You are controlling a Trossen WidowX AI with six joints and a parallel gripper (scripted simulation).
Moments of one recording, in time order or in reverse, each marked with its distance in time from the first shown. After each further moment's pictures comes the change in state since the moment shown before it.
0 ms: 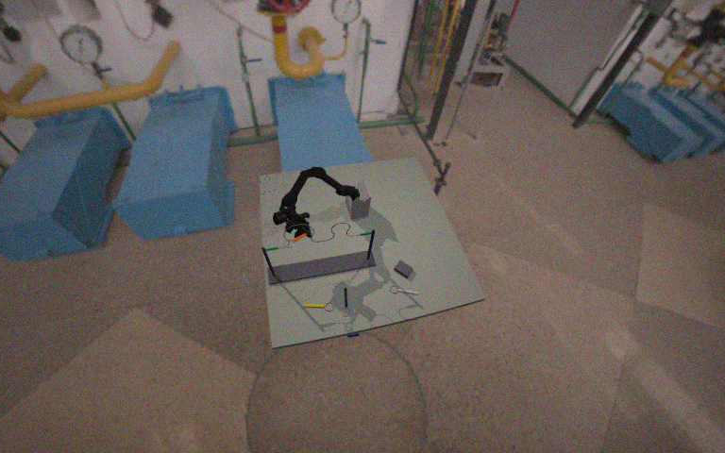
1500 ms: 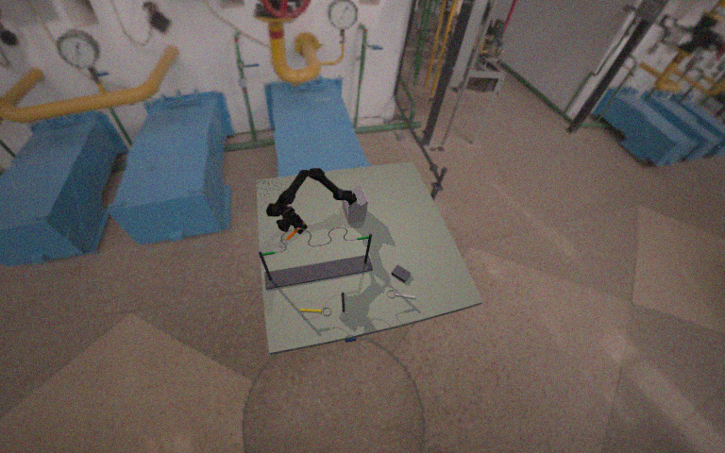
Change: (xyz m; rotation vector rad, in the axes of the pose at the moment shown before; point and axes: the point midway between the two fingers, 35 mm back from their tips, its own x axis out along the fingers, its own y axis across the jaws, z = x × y) arm -0.017 0.098 0.032 0.526 -0.011 0.298
